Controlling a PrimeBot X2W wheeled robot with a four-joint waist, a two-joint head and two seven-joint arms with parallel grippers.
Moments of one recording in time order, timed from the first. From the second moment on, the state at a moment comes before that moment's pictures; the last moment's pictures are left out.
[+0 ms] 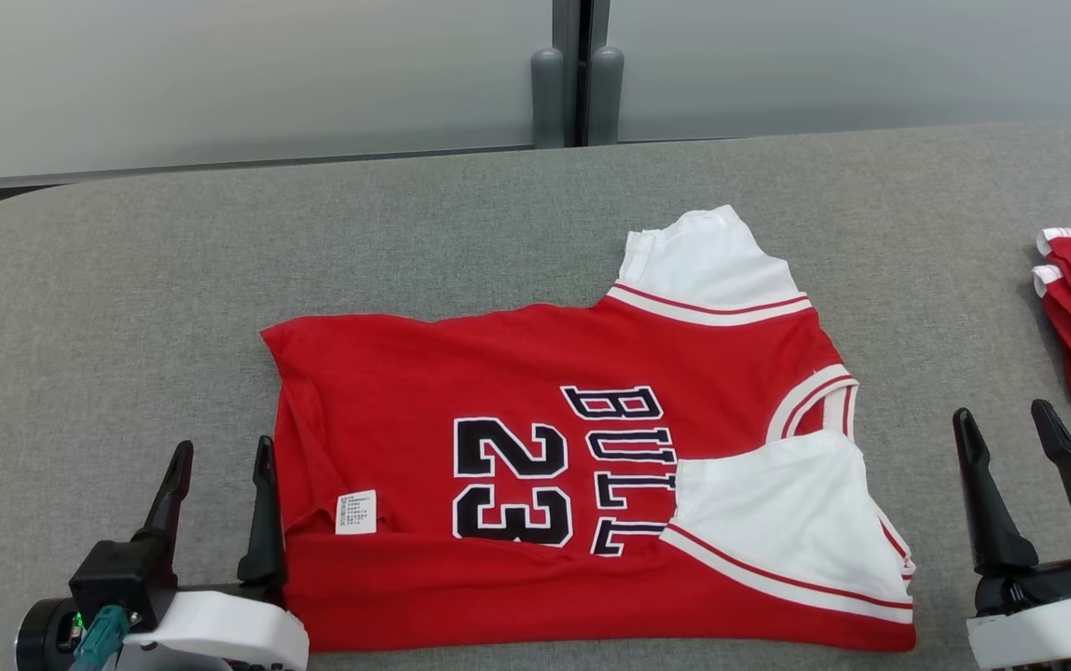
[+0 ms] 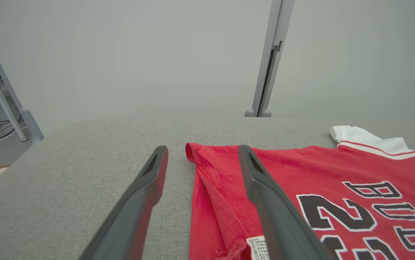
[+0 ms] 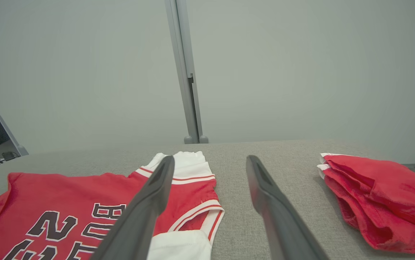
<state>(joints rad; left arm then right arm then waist) 0.03 0.16 -0.12 0.02 -0.28 0.13 -0.16 0.08 -0.25 0.04 -0.10 0.36 0.13 -0.09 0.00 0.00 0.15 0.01</state>
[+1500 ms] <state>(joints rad) -0.65 0.08 -0.18 0.61 -0.43 -0.02 -0.18 -0.46 -0.44 0.11 0.19 0.58 0.13 -0.14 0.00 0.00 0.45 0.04</state>
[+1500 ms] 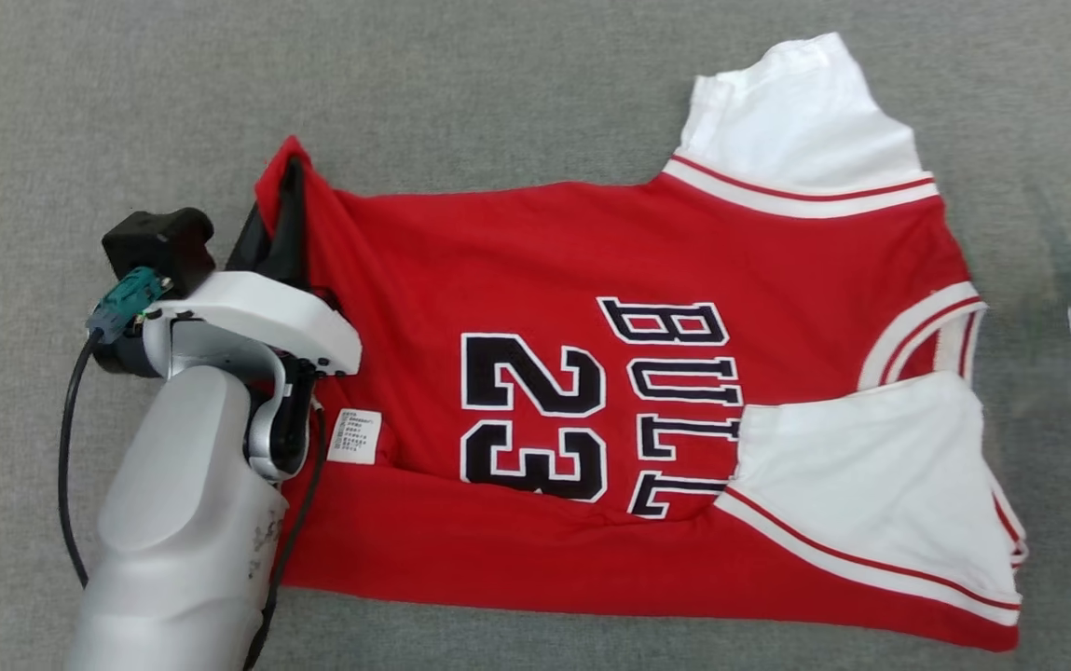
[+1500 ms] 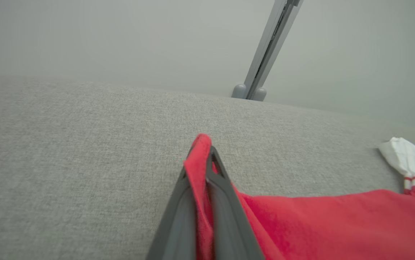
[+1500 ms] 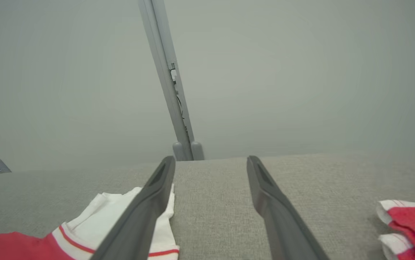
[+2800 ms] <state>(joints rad) -0.59 0.14 -0.32 0.45 -0.56 0.04 -0.24 -0.87 -0.68 0.69 0.42 0.97 0.13 -0.21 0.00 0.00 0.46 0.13</state>
